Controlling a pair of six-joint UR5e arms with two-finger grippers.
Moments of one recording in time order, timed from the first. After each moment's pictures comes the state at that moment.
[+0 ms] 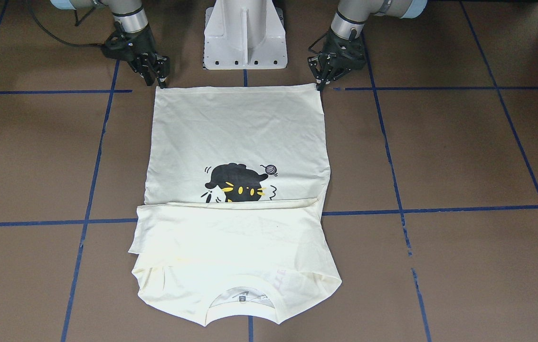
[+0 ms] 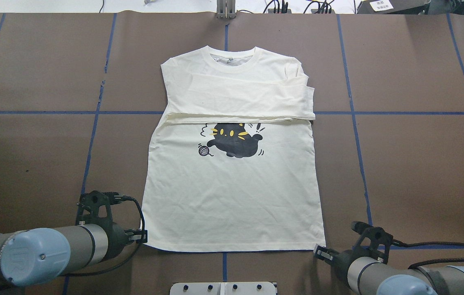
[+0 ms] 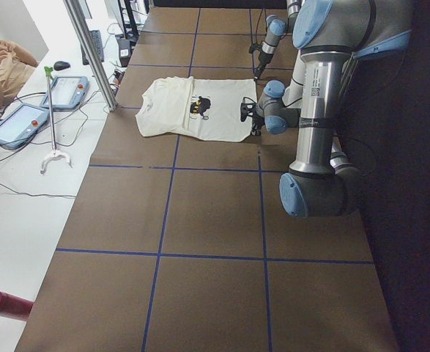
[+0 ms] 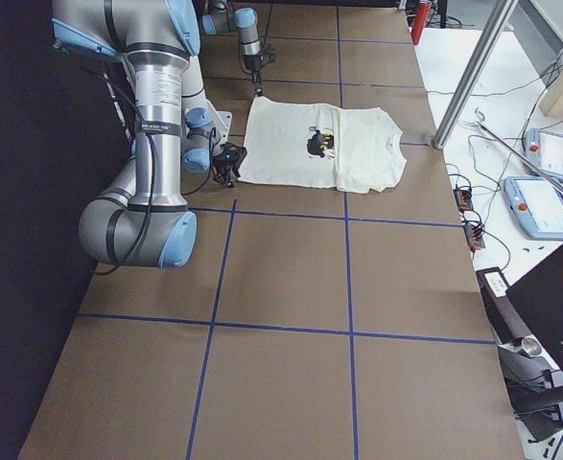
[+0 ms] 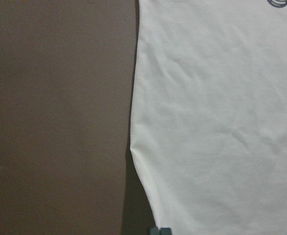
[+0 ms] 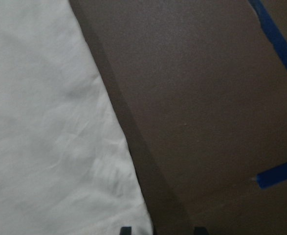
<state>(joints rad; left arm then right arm) -0.17 -1.66 -2.09 -1.98 -1.52 -1.49 -0.02 -1.64 2.11 -1.19 1.30 2.00</state>
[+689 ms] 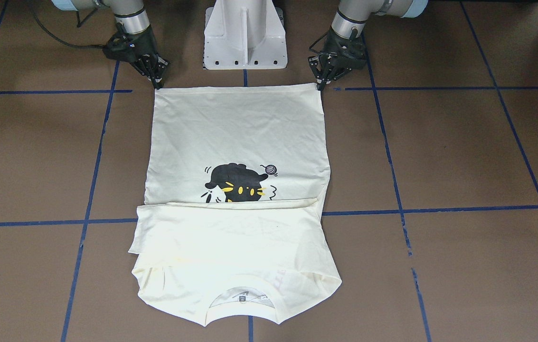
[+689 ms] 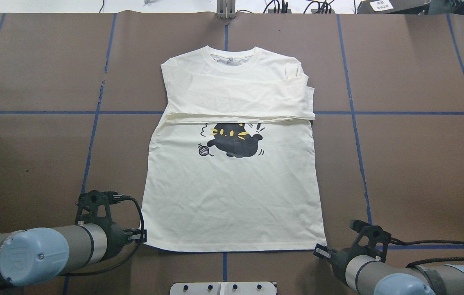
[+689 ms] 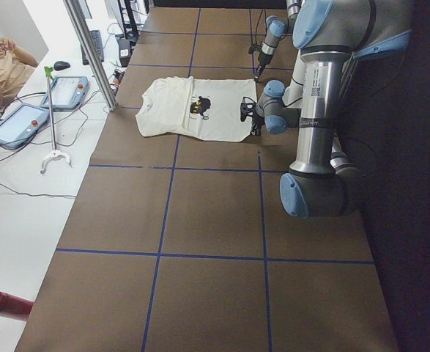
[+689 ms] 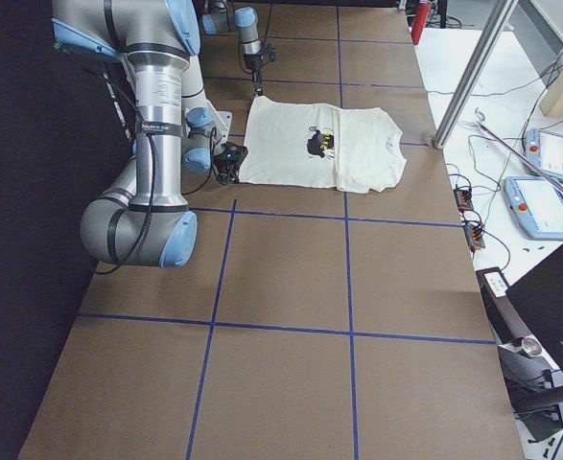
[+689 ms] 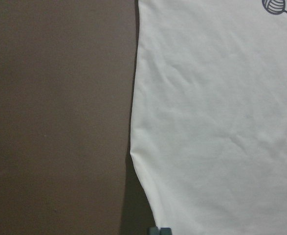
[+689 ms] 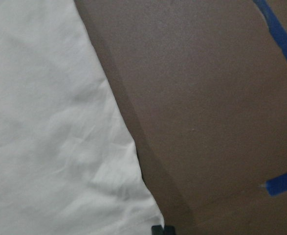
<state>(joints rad) -0.17 -1.65 -2.09 -1.98 -1.52 -1.49 -0.01 -1.63 2.10 -1.19 1.29 1.99</state>
